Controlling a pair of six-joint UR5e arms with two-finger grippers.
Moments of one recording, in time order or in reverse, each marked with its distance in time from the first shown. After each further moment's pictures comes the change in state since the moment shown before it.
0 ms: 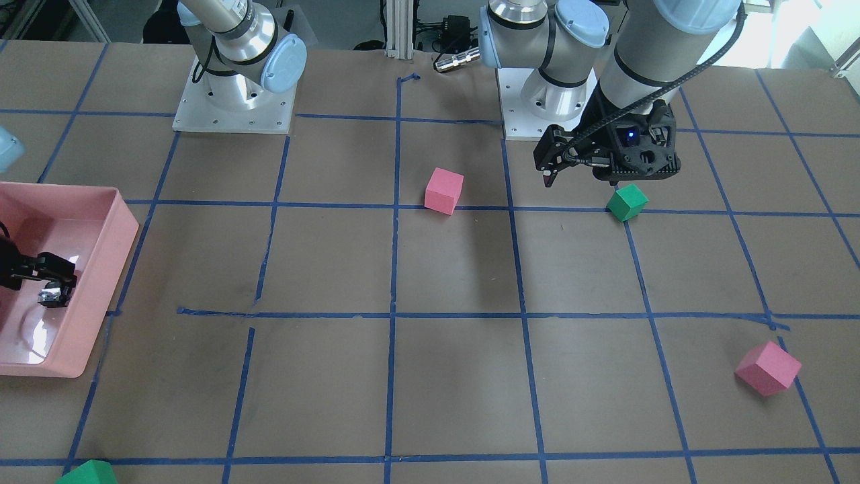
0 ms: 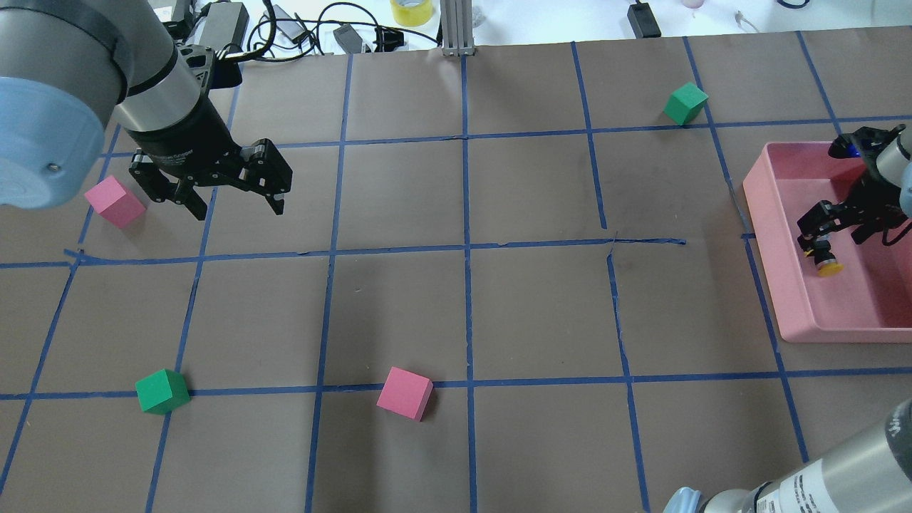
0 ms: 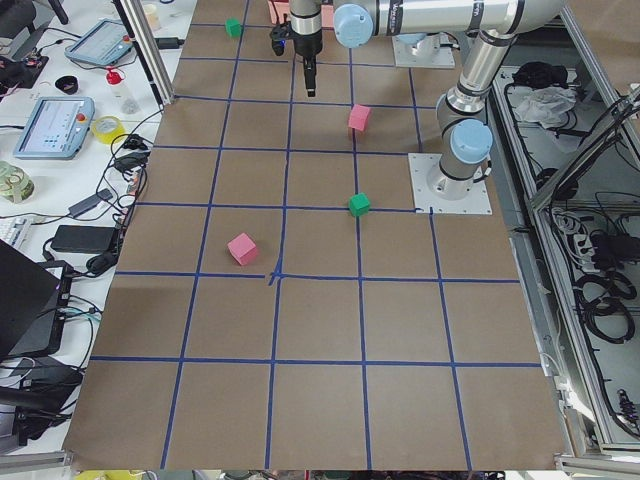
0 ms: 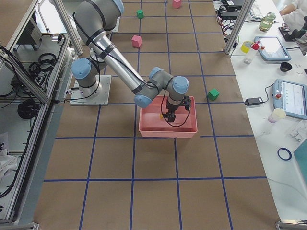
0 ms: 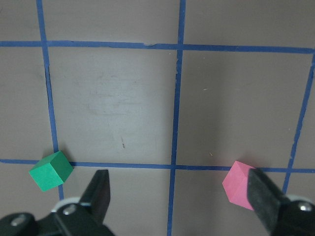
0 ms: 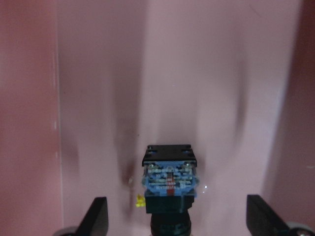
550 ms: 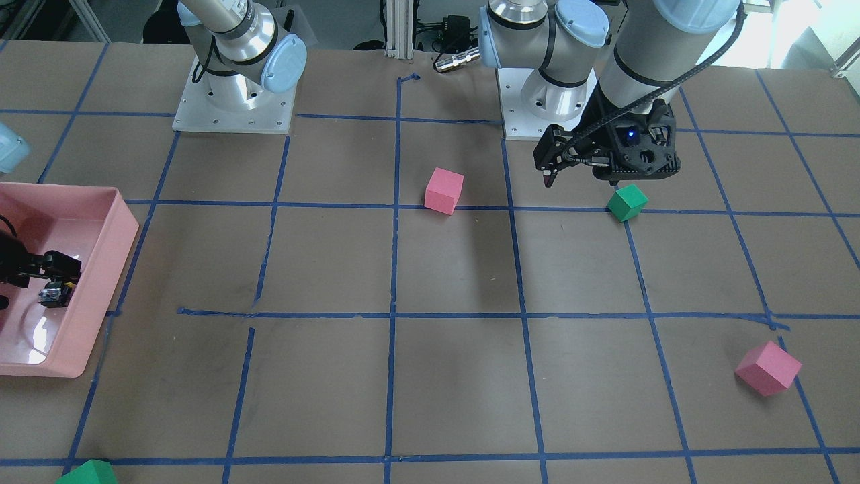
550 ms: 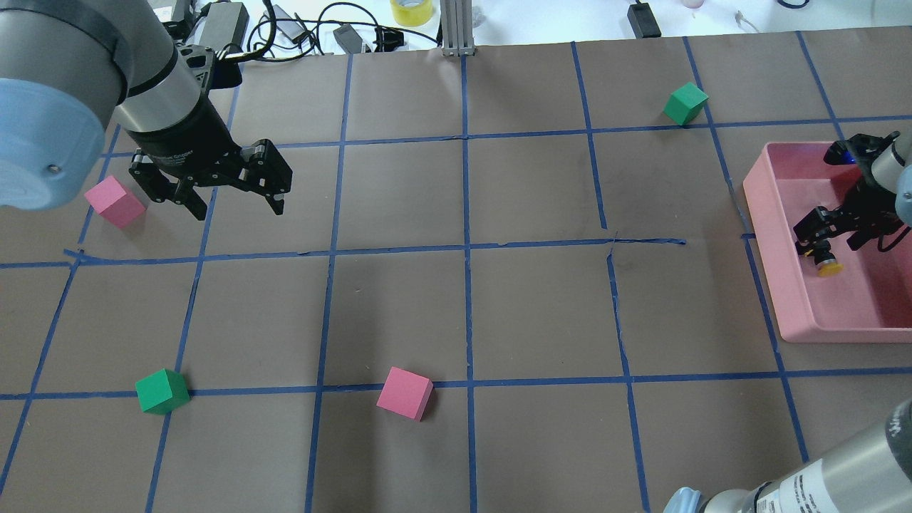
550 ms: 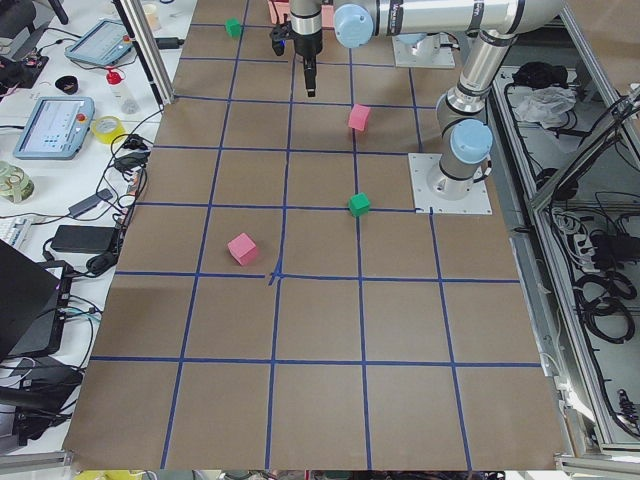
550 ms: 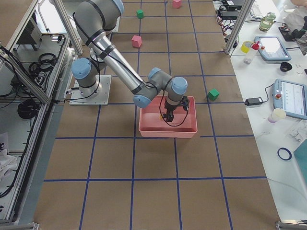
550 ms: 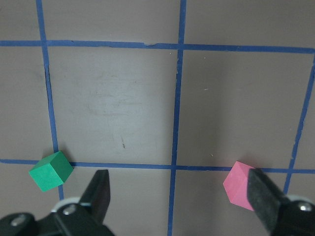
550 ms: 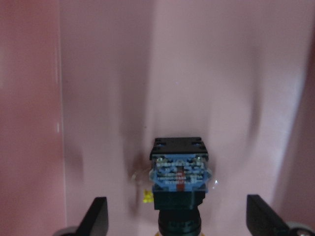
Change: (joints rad) left arm 0.000 0.002 0.000 0.003 0.001 0.001; right arm 0.000 0.001 0.014 -0.012 -0.002 0.000
